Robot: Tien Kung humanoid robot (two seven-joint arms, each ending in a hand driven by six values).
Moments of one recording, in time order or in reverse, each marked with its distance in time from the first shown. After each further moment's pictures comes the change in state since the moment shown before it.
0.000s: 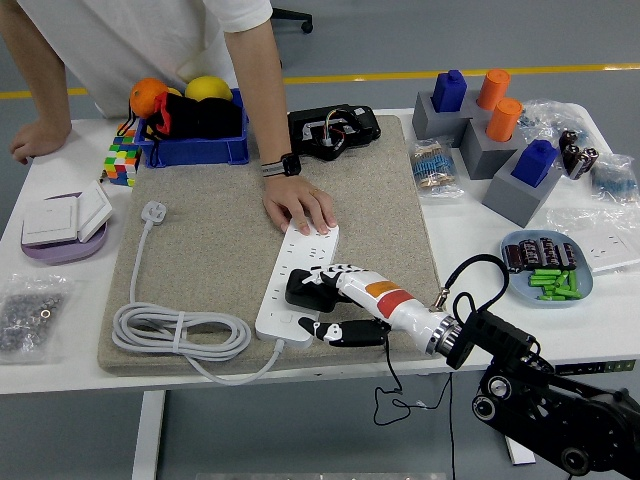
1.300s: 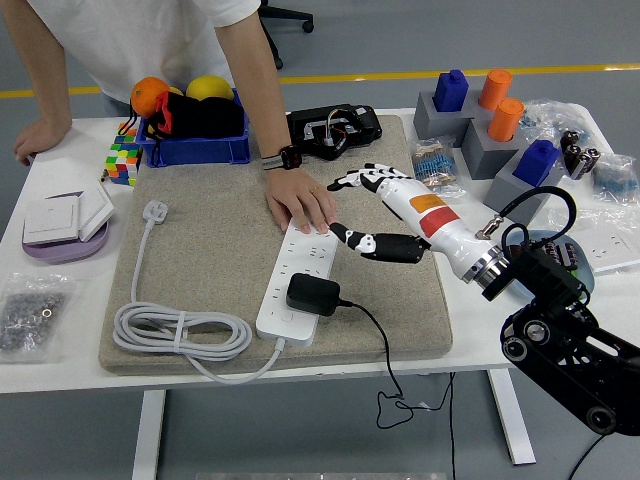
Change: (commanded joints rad) left arm -0.001 0.001 0.000 0.000 -0.007 0.002 -0.002; right arm -0.010 -0.038 0.378 0.101 -0.148 -0.033 -0.009
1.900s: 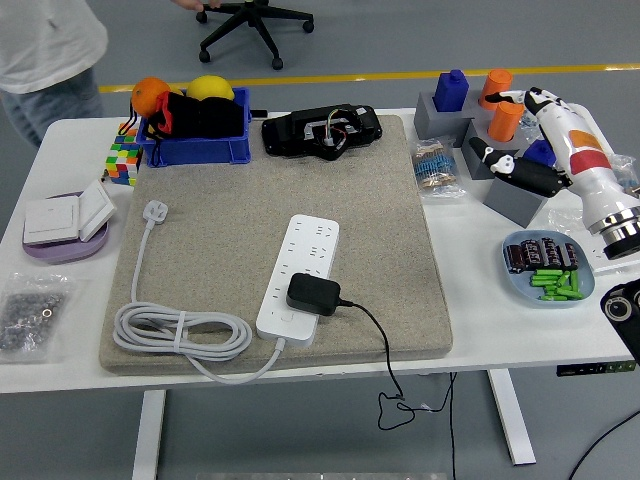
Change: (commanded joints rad) left arm -0.020 0.013 0.018 0.000 -0.001 -0.002 0.003; right arm -0.167 -0.065 0.432 0.044 -0.035 -0.011 -0.010
